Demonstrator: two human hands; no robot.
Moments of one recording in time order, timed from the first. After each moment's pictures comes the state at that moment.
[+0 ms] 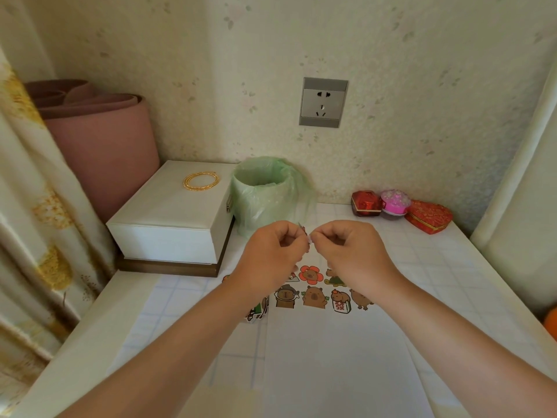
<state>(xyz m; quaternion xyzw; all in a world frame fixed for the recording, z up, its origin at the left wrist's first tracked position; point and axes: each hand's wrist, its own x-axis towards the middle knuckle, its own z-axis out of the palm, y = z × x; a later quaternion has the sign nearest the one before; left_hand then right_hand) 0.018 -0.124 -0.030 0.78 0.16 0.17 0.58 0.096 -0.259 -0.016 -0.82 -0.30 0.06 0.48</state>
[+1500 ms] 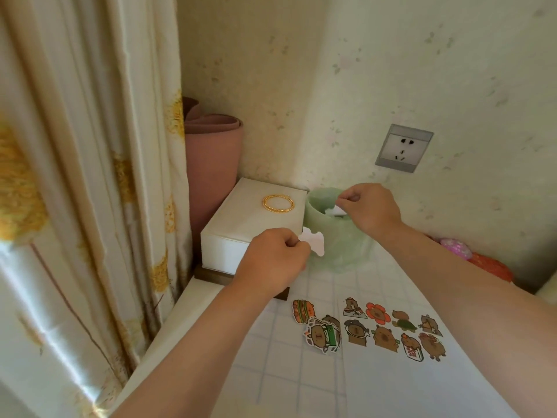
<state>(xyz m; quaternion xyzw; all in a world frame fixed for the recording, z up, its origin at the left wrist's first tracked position) -0.050 -0.014 0.002 0.79 0.28 0.17 0.51 0.158 -0.103 0.030 -0.89 -0.31 -0.07 0.32</state>
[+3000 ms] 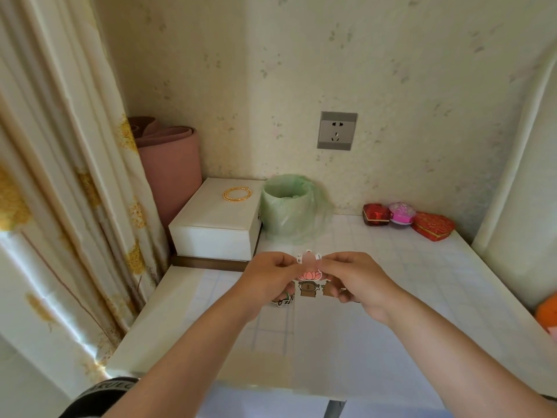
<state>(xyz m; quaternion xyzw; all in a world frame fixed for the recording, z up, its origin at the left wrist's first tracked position) -0.063 -0.117 -0.015 0.75 0.26 0.06 0.60 0.033 -0.269 -0.010 -0.75 -0.18 0.29 0.57</state>
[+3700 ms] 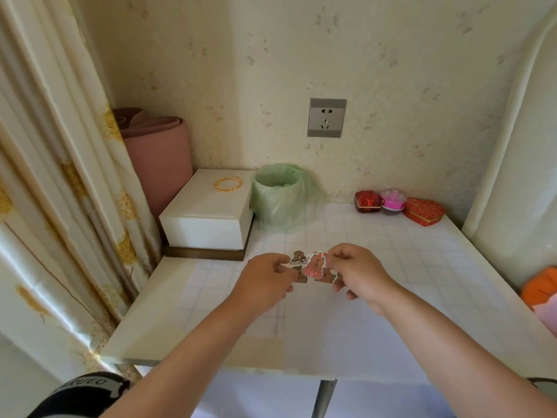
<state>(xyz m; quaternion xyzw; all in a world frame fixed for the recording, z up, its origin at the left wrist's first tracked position) -0.066 -0.138 -0.040 0.79 0.27 0.09 0.55 0.045 -0.288 -0.037 -0.82 -0.15 0.23 0.51</state>
